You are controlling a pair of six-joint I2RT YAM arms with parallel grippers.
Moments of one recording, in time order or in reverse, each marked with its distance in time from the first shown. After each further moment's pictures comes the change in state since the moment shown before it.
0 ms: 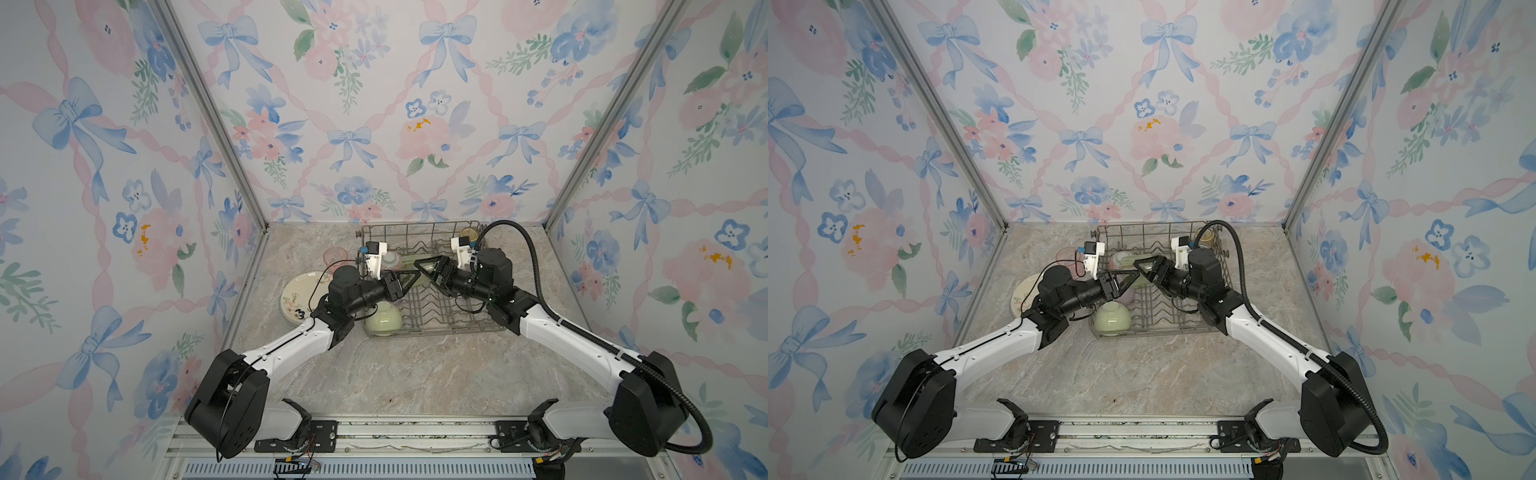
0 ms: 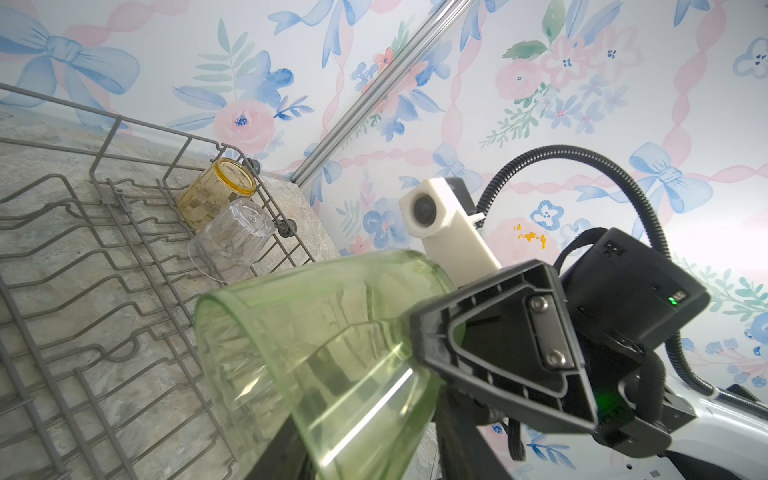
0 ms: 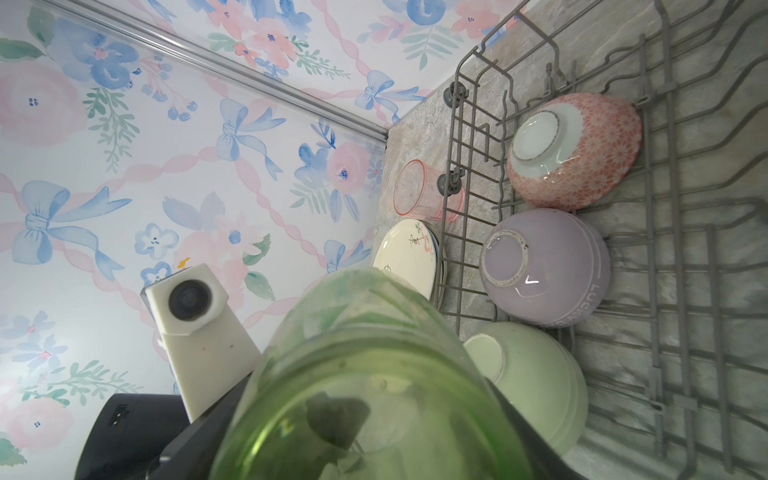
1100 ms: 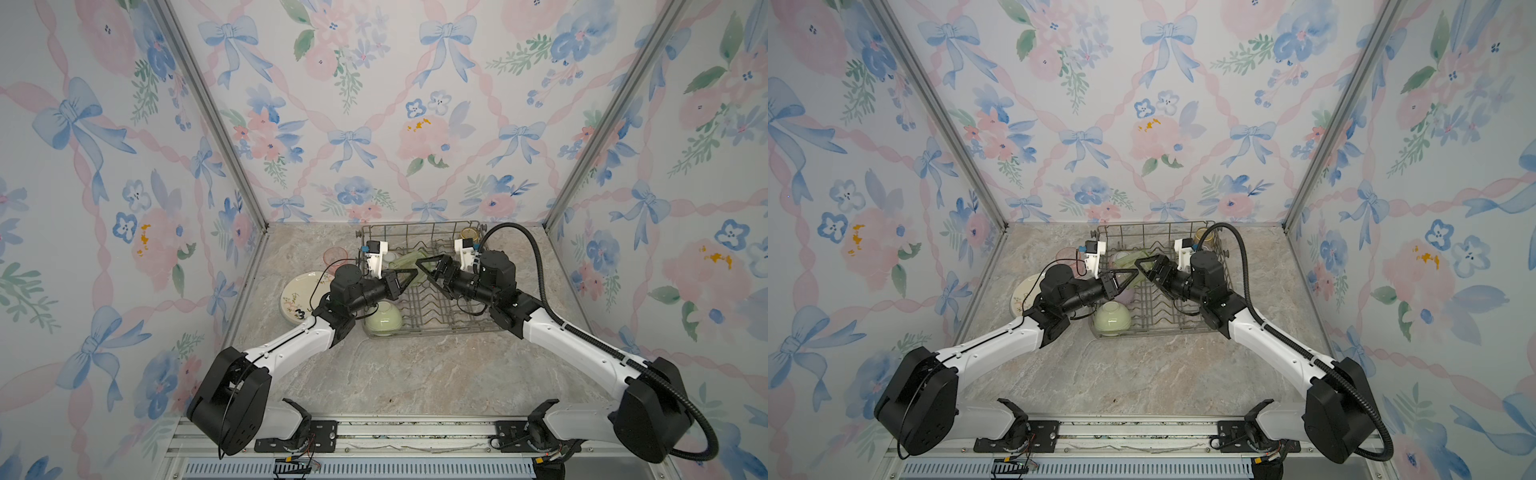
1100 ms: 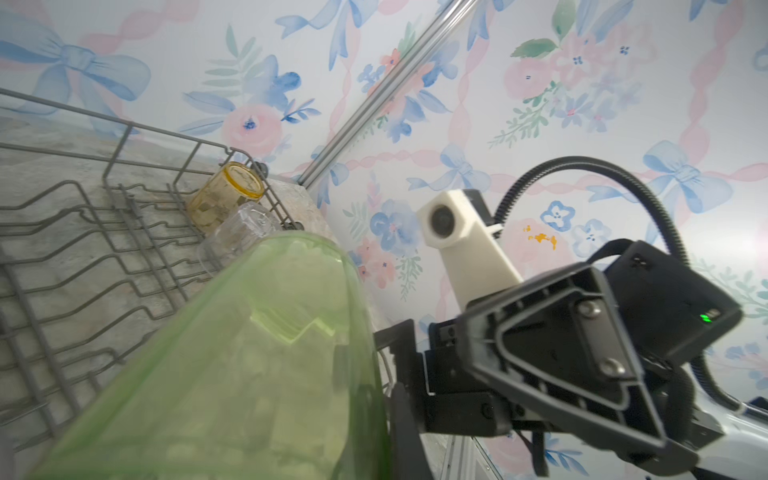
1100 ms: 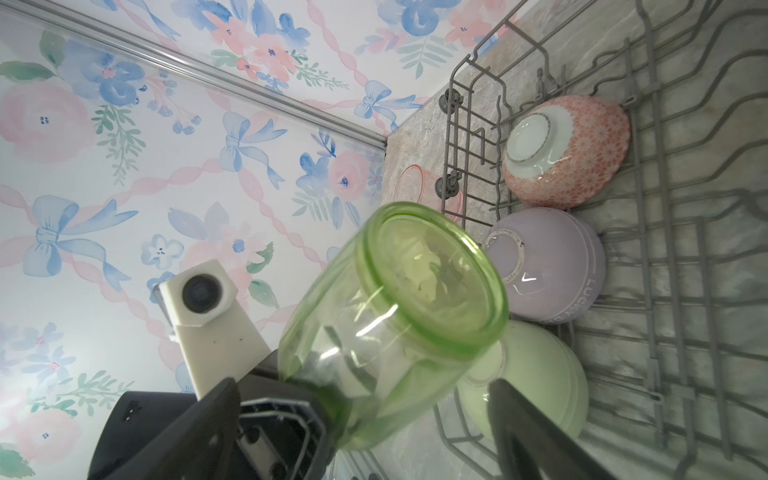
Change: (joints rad) left arm -0.001 0.012 0.015 -0.062 -0.050 0.042; right arm 0.002 -0.053 -0.026 -0.026 0.046 0.005
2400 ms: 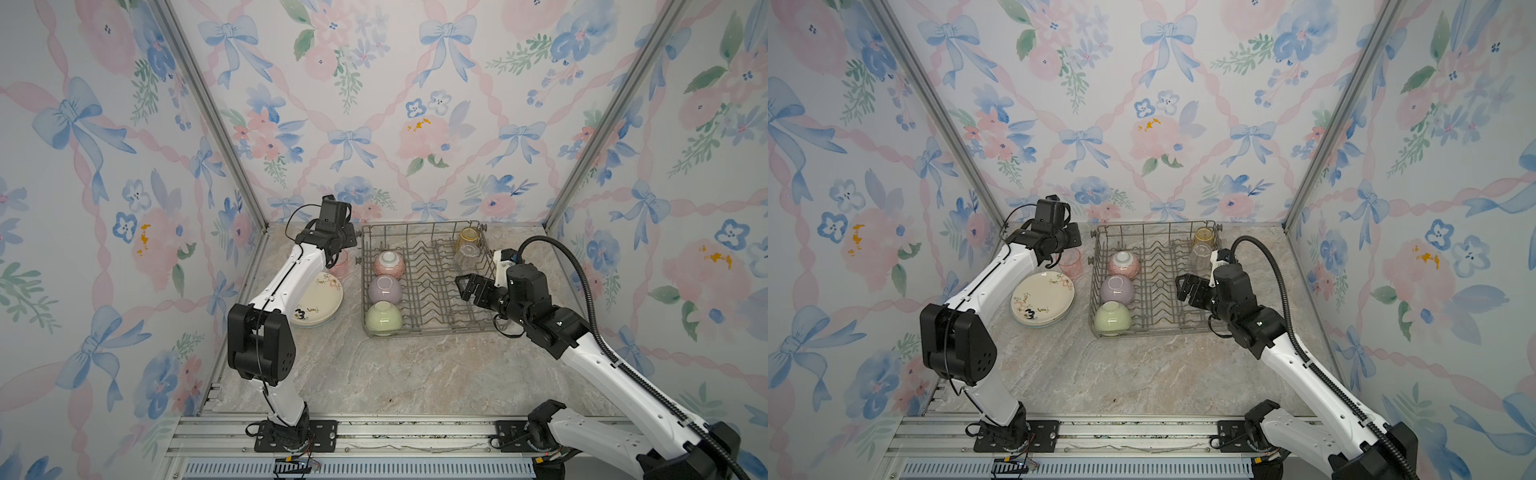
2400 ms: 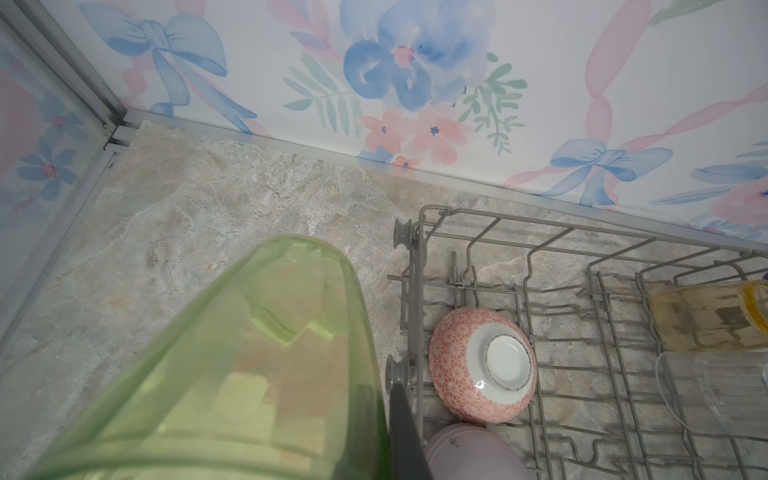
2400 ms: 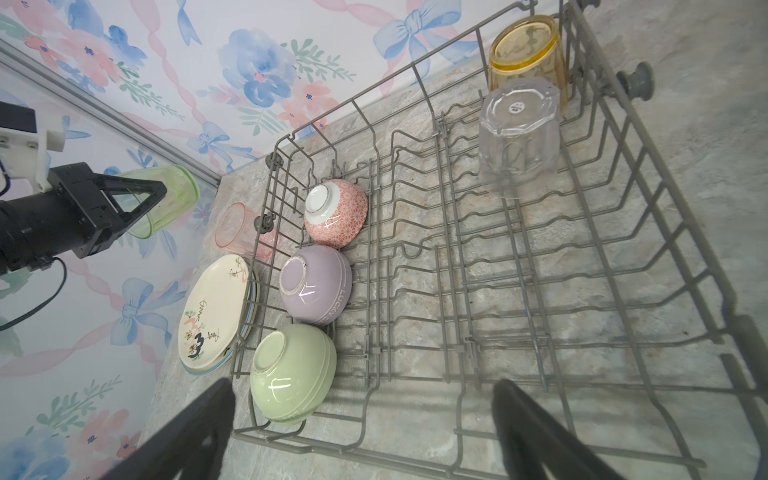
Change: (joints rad) left arm 0.319 0.397 0.839 -1.075 -0.640 0.398; right arm -0.071 -0.275 -0.017 -0.528 0.388 -0.412
